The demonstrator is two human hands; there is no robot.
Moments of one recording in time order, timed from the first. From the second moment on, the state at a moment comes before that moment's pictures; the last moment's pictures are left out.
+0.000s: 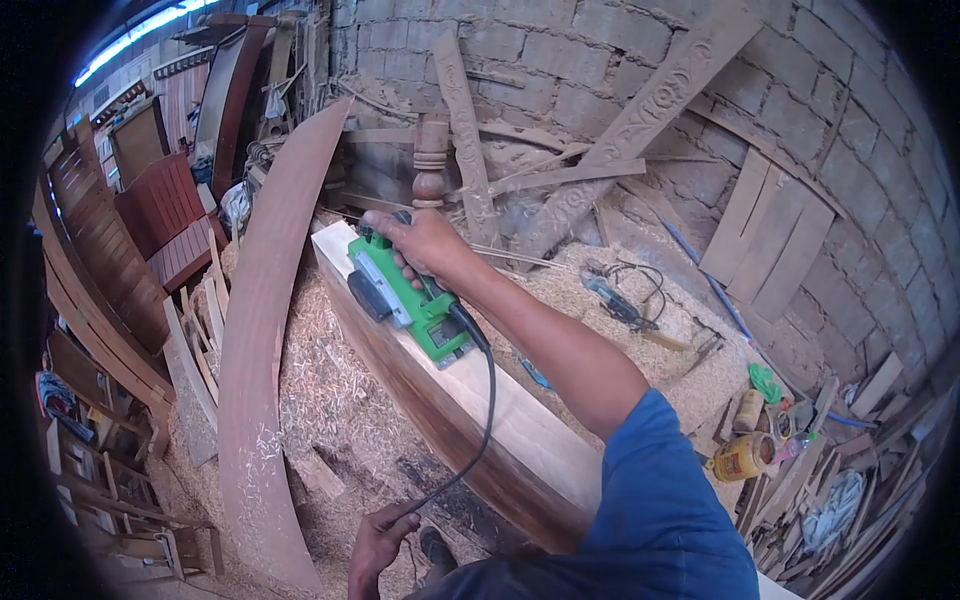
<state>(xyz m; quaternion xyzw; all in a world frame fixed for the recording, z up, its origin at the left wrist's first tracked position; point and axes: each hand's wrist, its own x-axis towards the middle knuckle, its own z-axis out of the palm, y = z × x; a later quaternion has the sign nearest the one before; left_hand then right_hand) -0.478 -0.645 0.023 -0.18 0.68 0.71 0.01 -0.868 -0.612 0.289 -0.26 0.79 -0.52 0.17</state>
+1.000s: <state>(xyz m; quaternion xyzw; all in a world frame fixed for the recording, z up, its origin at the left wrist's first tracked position) -0.366 -0.350 0.063 -0.02 0.85 0.53 0.07 -0.548 -0.109 0.331 -0.20 0.82 -0.48 0.25</state>
